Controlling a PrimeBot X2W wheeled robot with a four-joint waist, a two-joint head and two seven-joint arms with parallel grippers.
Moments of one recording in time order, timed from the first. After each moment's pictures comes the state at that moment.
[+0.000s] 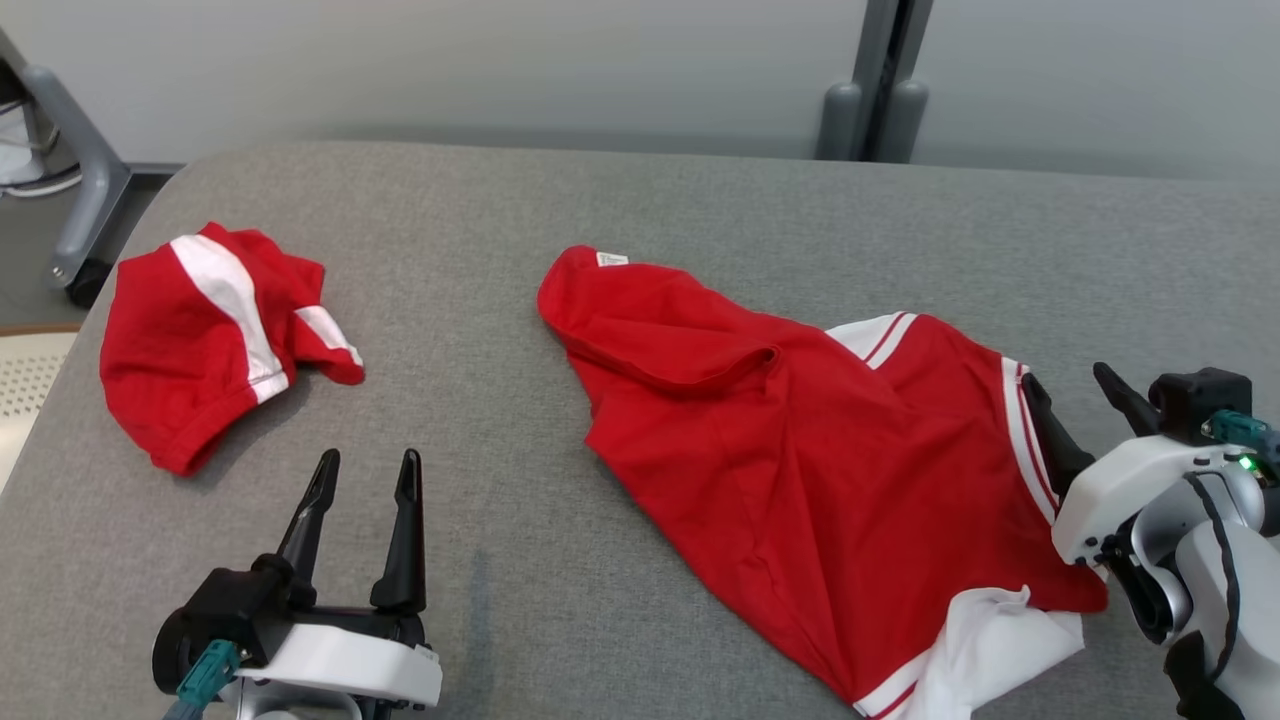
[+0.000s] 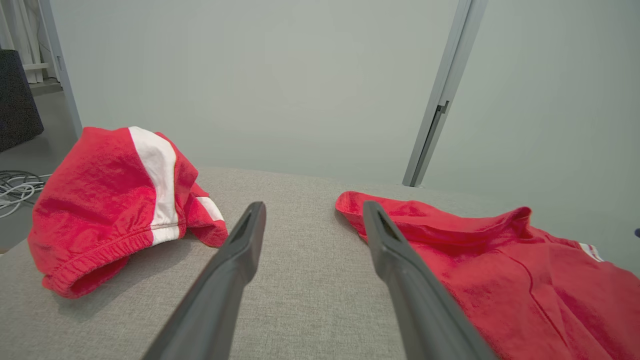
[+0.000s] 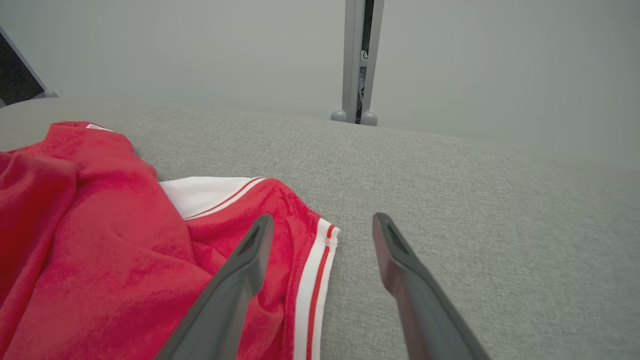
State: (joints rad) left arm -0.03 0.05 -0.08 0.16 -0.26 -0.04 -0.26; right arm -0.49 -0.28 0.26 0.73 0.37 0.13 -0.15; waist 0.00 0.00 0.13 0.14
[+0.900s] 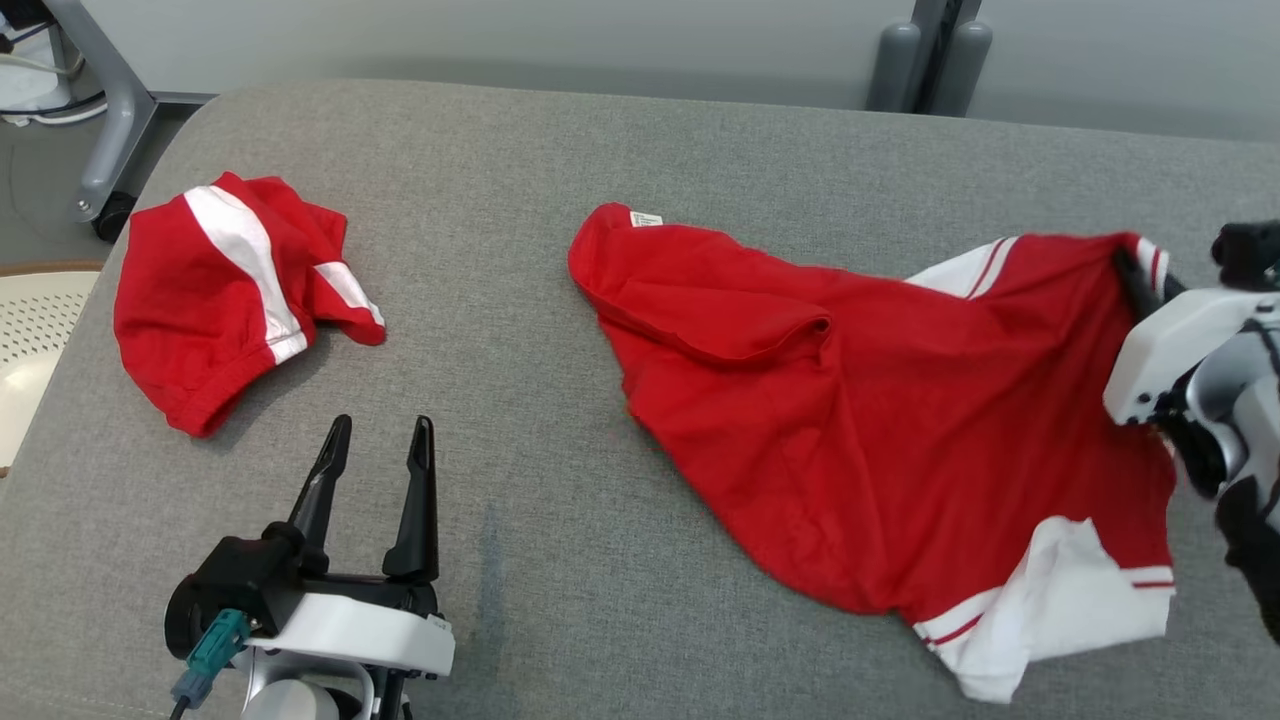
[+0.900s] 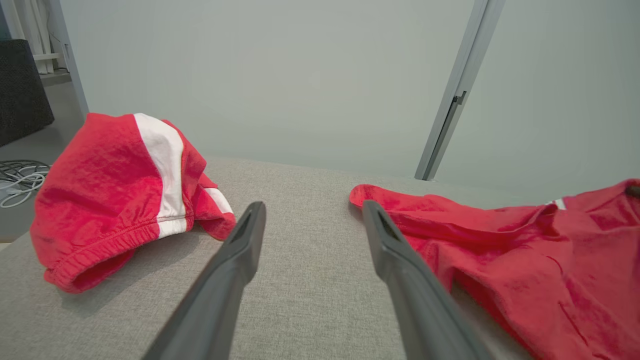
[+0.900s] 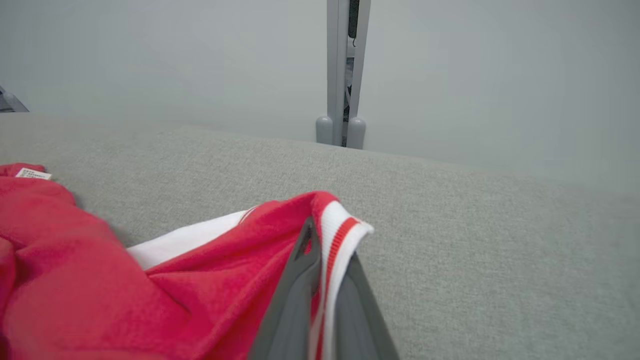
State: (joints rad) left arm -0.09 0.05 -0.11 0.16 -0.27 -0.03 -0.26; right arm -0.83 -0.32 0.43 1.07 0.52 0.13 -0.13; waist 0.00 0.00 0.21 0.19
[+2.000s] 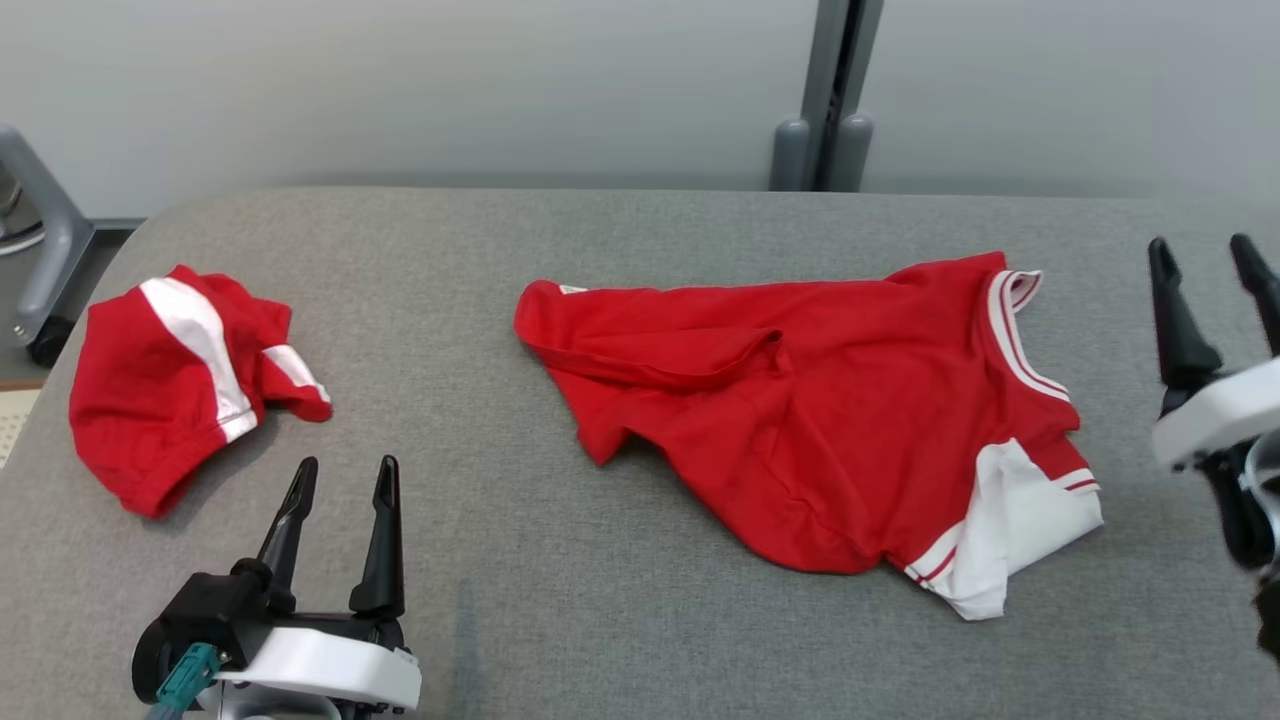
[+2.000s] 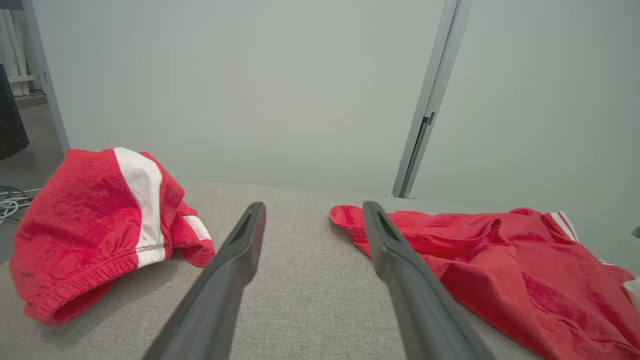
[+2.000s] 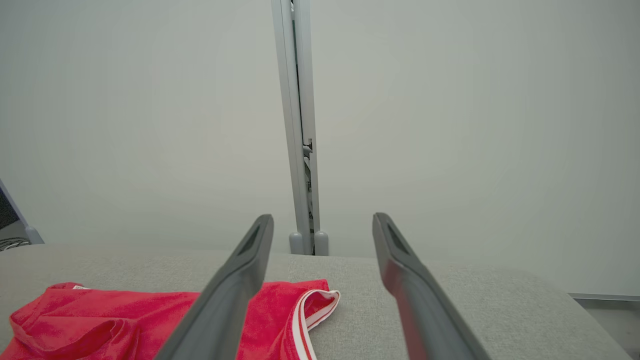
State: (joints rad) left arm -0.04 0.05 -0.04 0.19 -0.24 -0.07 -0.26; right arm -0.56 -0.39 0.21 0.64 0.50 0.13 -0.26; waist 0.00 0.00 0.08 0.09
